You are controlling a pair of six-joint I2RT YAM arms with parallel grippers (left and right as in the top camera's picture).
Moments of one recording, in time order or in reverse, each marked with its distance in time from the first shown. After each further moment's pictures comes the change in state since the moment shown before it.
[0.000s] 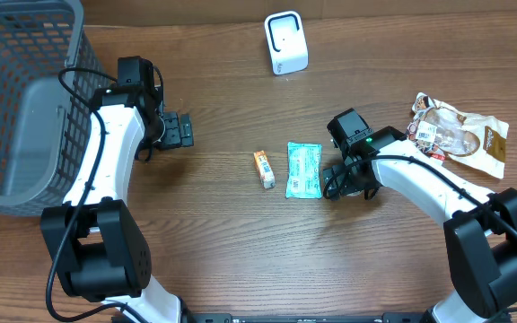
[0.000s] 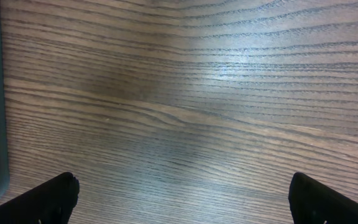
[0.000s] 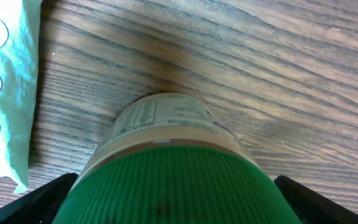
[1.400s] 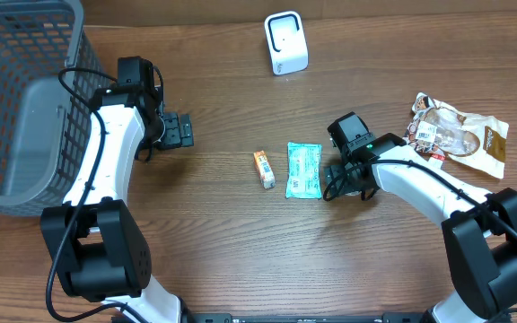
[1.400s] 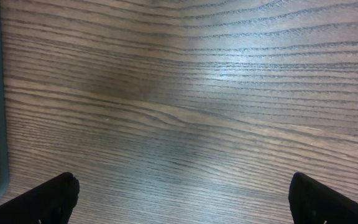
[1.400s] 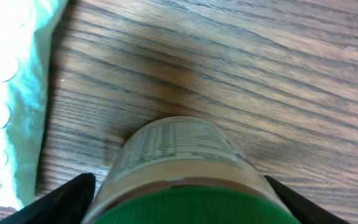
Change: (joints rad) left arm 0.000 0.000 0.000 0.000 0.000 0.000; right arm 0.001 -0.002 -0.058 0.126 -0.011 0.022
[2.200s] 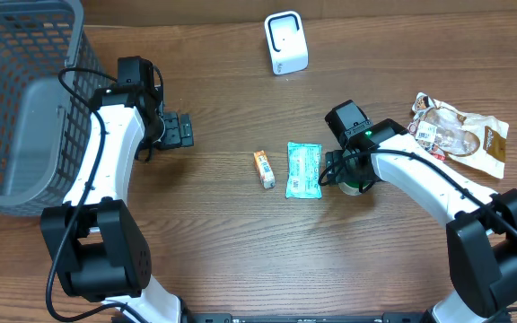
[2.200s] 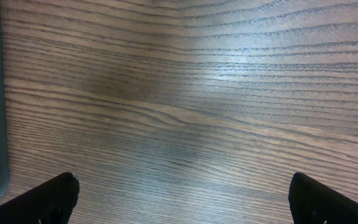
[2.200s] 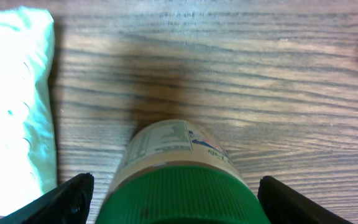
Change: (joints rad) left arm 0.000 0.000 0.000 0.000 0.000 0.000; right arm 0.001 0.006 0.123 -0.151 0.050 0.202
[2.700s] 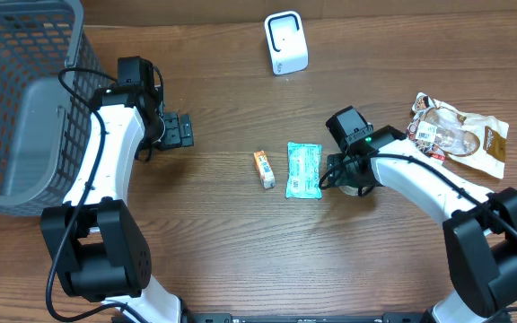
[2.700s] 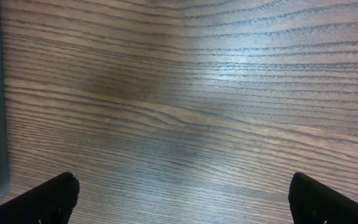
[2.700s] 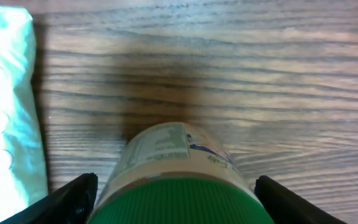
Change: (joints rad) left arm 0.000 0.000 0.000 0.000 0.000 0.000; right arm 0.000 0.000 -0.072 0.082 0.000 0.042
